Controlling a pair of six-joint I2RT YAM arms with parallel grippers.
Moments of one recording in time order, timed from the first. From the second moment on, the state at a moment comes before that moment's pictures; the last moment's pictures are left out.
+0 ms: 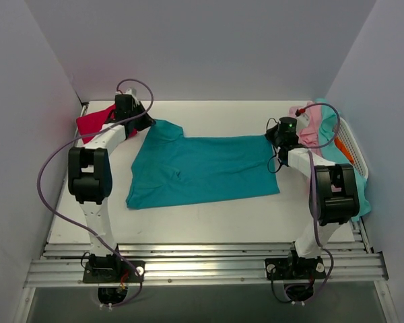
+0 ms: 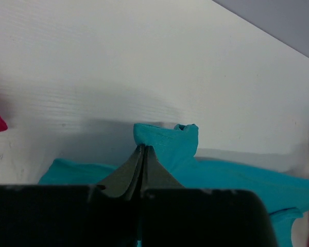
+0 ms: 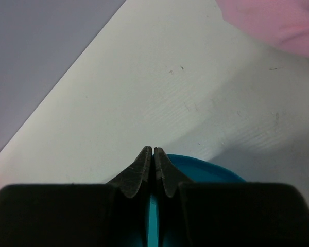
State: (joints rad) left arm -0.10 2.13 1.66 -0.11 0.24 -0.58; right arm 0.07 1.76 1.02 0.28 0.16 0.79
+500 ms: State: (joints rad) left arm -0.10 1.71 1.23 -0.14 0.10 -0.51; right arm 0.07 1.54 0.81 0.22 0.18 0.79
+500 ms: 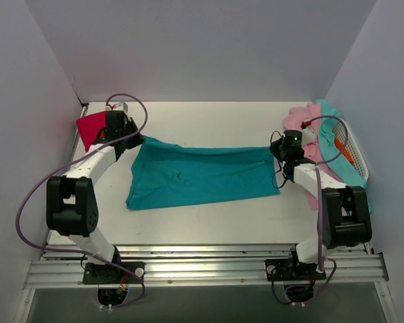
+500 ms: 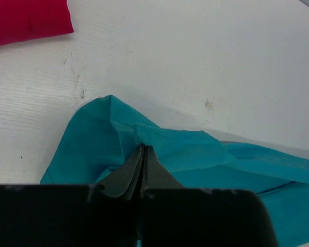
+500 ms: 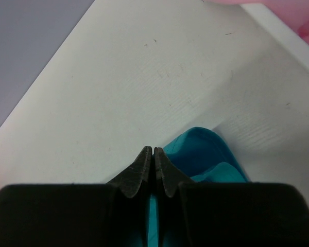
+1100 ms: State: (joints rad) left arm -0.55 1.22 0.66 -0.28 -0.35 -0.77; right arm 0.08 1.33 0.53 0.12 0.29 0.85
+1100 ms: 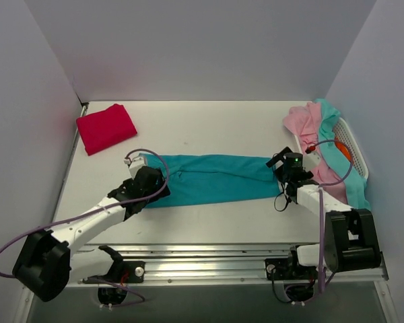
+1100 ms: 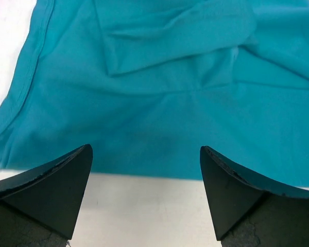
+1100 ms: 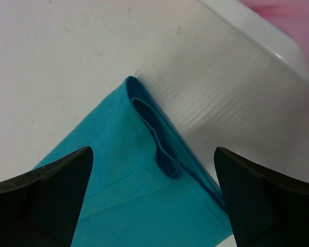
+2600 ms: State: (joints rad) left arm -0.37 1.73 0.88 0.00 -0.38 -0.86; right arm 0.16 1.65 0.60 0.37 0.26 0.81
